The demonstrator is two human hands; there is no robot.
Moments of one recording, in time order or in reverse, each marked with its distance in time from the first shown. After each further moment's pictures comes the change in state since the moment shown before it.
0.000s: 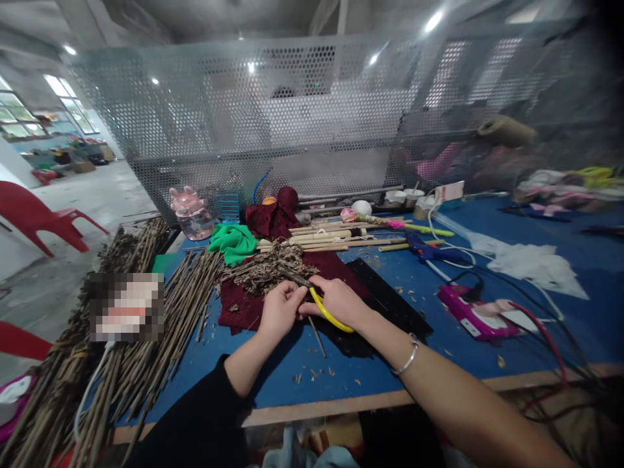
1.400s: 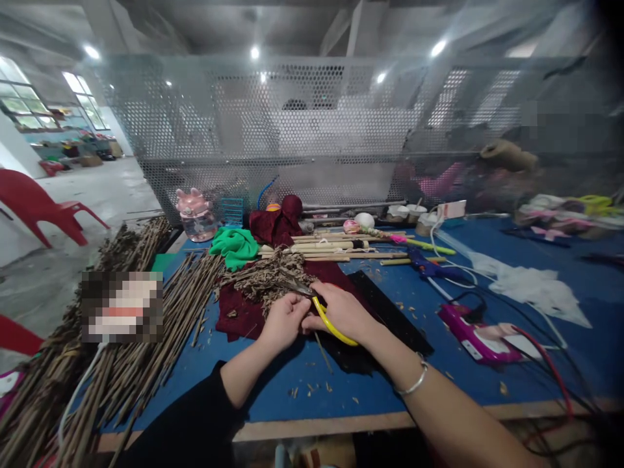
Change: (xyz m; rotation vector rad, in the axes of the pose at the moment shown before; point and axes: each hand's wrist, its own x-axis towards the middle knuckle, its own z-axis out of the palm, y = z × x) left_hand 0.000 -0.007 0.007 -0.183 -0.143 -0.009; right_hand -0.001 0.000 -0.010 -0.043 0.016 -0.133
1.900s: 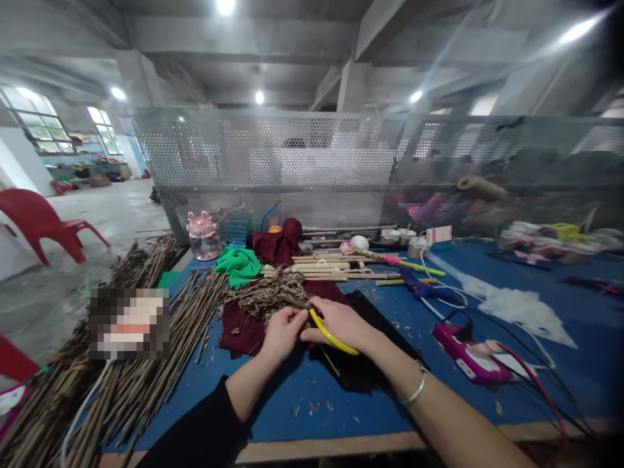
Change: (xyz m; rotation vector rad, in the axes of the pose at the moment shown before) left_hand 0.006 0.004 -0.007 0.111 0.177 0.066; right_hand 0.007 -0.017 -0.021 -0.072 -0.135 0.044
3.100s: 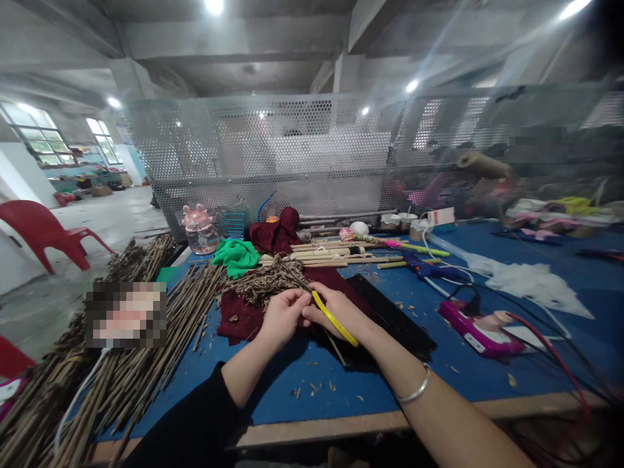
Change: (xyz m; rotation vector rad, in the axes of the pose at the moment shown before) left_hand -0.010 0.016 0.006 -0.185 -0.153 -0.040; right_hand -0.009 0.002 0.025 0.452 0.208 -0.034
